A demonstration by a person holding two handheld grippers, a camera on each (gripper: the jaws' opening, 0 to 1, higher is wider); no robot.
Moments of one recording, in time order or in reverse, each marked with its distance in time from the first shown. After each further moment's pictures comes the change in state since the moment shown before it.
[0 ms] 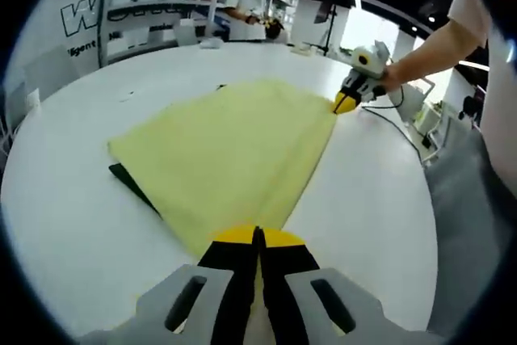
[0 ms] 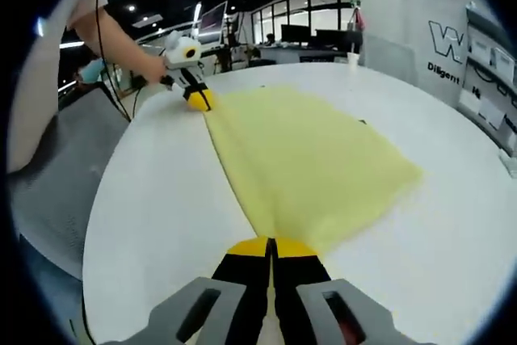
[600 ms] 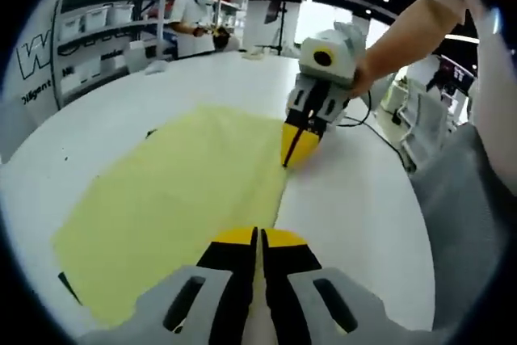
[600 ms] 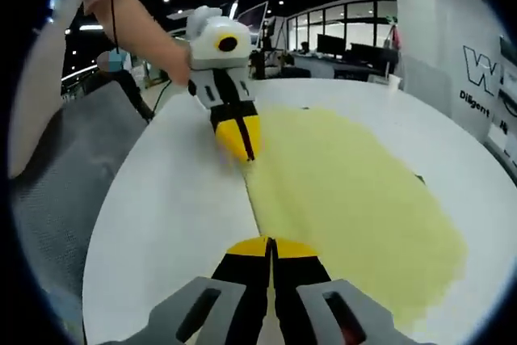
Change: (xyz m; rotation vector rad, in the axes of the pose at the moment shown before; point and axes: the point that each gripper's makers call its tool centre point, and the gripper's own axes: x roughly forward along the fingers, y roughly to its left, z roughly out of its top) left arm 0.077 -0.076 0.066 0.208 -0.016 -0.192; right arm 0.073 0.056 0.066 -0.148 -0.046 0.144
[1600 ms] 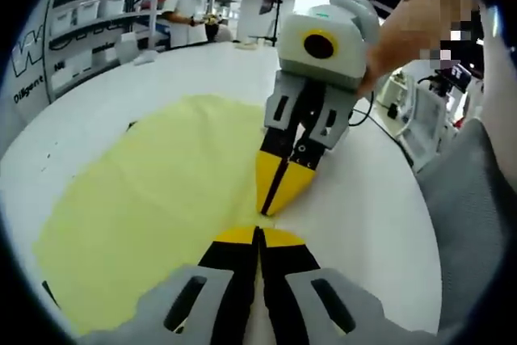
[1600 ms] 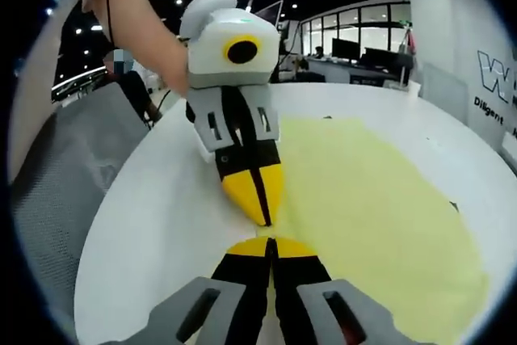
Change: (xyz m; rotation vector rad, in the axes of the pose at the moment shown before) left arm 0.014 0.000 -0.006 -0.016 0.025 -0.013; right arm 0.031 0.005 0.015 -0.018 -0.018 0.052
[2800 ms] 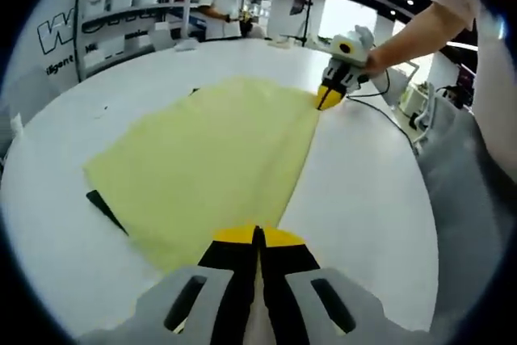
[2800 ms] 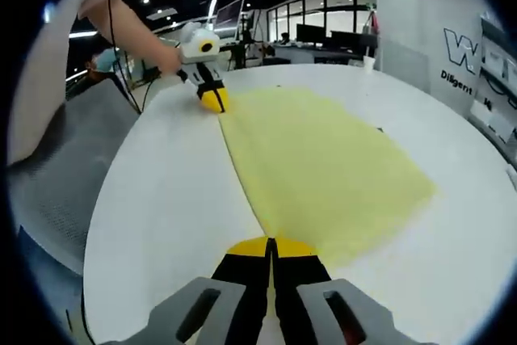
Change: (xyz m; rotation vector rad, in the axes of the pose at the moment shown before) left arm -0.091 0.034 -0.063 -0.115 0.007 0.136; right arm -0.110 -0.024 -0.080 0.116 0.072 -0.150
